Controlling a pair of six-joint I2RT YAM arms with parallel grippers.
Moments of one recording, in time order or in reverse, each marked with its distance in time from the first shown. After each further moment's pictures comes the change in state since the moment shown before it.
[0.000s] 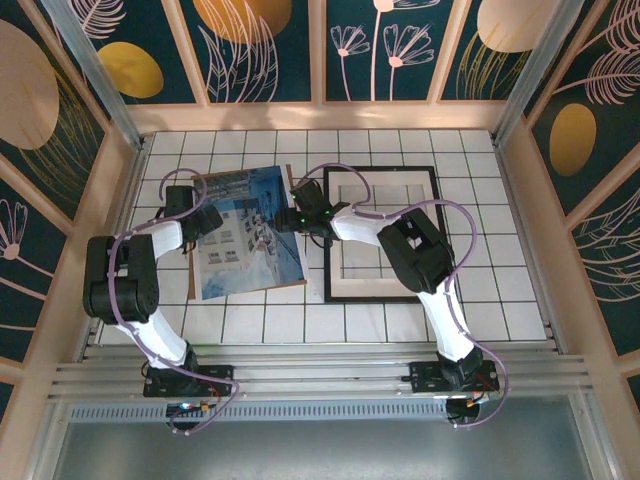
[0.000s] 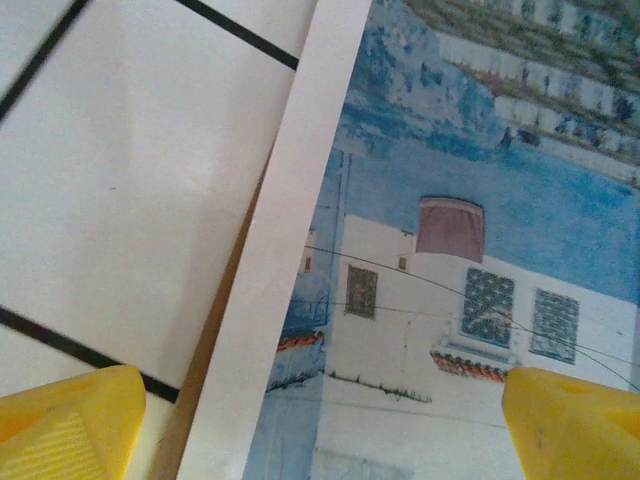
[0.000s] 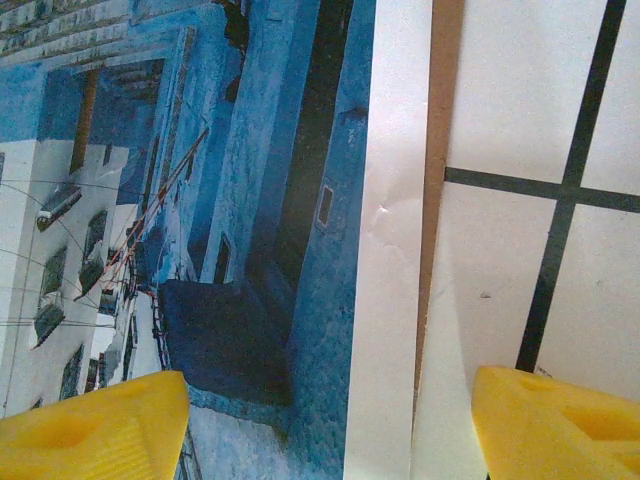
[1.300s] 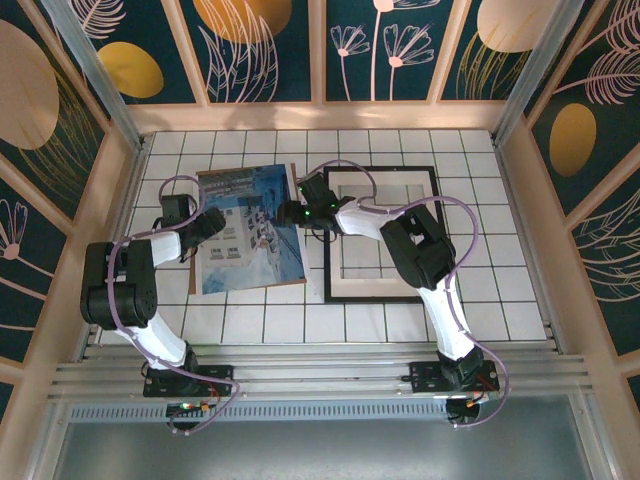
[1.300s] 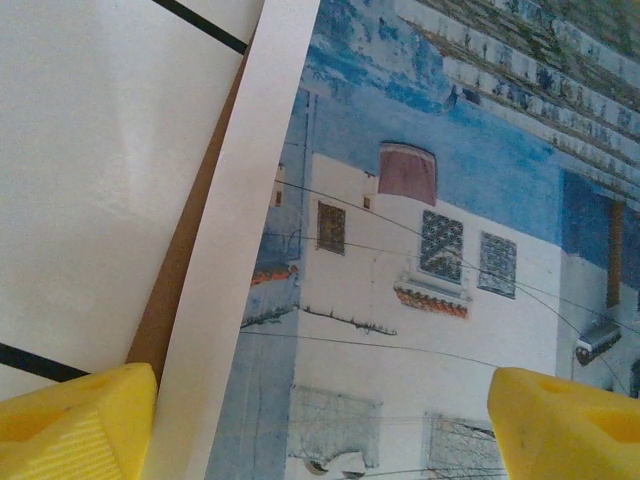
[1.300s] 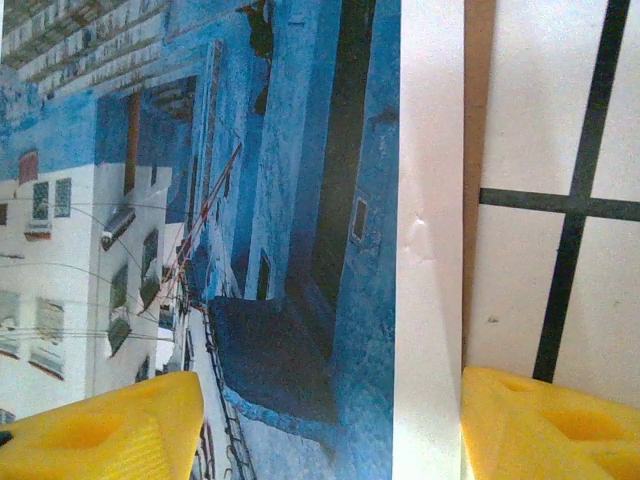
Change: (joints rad) left arm 0.016 -0.014 -0.106 0.175 0.185 -0.027; right arm -0.051 0.019 0.029 0.013 -0.151 0.129
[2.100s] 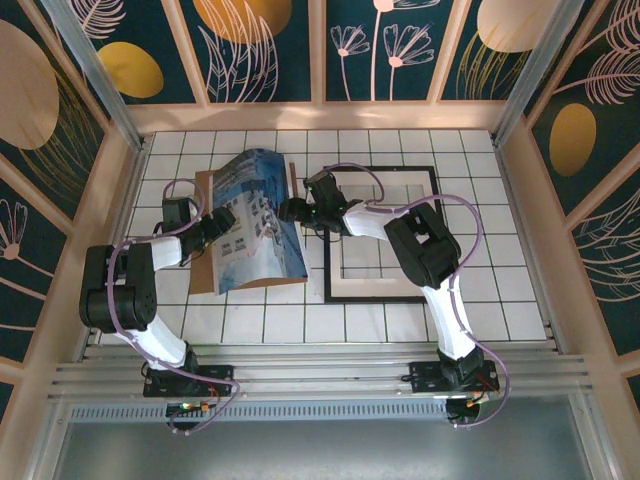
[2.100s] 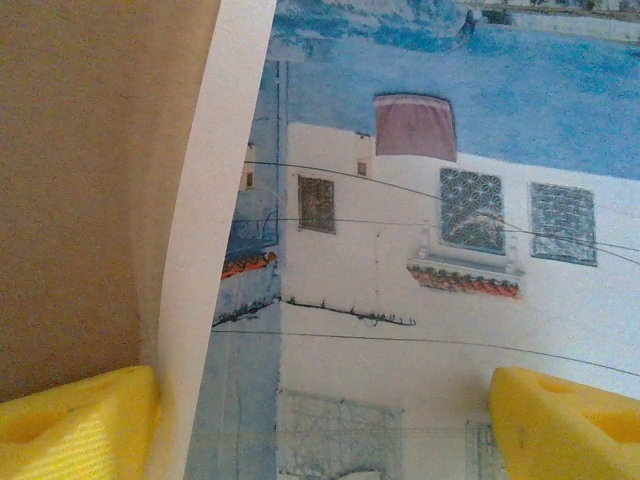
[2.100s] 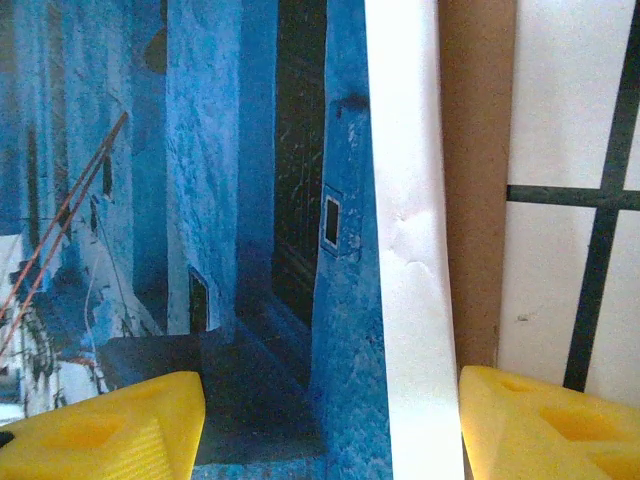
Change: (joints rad) left arm -0.006 -0.021 -0.051 0.093 0.242 -0.109; right arm -0.032 -0.024 -0.087 0.148 -0.118 0.084
